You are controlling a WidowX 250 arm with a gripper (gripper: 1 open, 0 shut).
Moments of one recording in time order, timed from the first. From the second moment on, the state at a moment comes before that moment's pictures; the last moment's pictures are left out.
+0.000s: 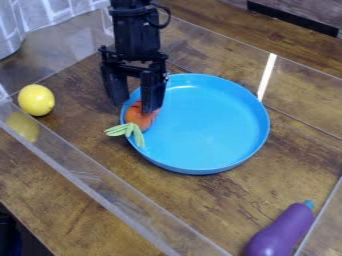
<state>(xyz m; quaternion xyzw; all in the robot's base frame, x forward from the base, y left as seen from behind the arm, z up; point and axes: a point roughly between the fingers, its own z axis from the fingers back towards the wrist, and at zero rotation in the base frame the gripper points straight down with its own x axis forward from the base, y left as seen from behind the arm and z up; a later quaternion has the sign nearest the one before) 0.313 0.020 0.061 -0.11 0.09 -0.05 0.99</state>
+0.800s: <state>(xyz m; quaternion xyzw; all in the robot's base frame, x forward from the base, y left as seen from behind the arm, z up) 0.324 0.024 0.053 -0.10 0.09 -0.05 0.99</state>
